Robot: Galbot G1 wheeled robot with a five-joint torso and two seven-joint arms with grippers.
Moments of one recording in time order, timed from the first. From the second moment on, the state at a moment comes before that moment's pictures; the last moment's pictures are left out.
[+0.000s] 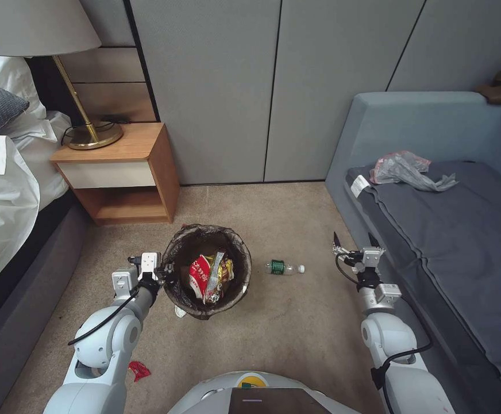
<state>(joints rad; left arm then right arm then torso) 1.50 -1.38 -0.65 -2.20 -0.35 0.72 0.01 -1.41 1.36 0.69 1.80 0.17 0.17 -0.01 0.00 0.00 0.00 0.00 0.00</state>
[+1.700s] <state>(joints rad) 1.49 -1.39 -0.69 -2.18 -0.37 0.71 0.00 -1.23 0.93 0.17 1.66 0.25 -0.75 -0.11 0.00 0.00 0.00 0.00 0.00</state>
